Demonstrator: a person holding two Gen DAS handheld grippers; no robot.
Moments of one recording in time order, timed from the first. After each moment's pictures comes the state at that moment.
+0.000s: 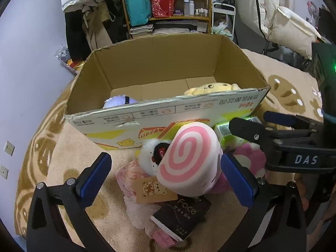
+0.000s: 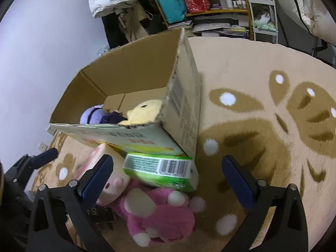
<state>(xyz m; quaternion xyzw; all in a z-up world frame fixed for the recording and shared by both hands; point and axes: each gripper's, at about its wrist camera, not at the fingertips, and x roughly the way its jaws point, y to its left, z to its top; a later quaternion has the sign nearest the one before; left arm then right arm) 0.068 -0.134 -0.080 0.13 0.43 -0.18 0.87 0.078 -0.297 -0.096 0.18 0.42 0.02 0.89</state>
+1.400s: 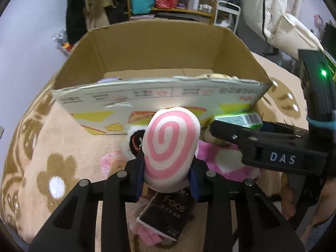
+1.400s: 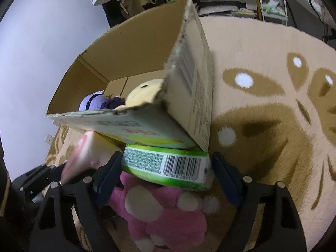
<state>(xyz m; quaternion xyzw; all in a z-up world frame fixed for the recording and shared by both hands) 0.070 -0.123 -0.091 0.07 0.47 -0.18 0.86 0.096 -0.290 -0.117 0.20 0.47 0.05 0.86</state>
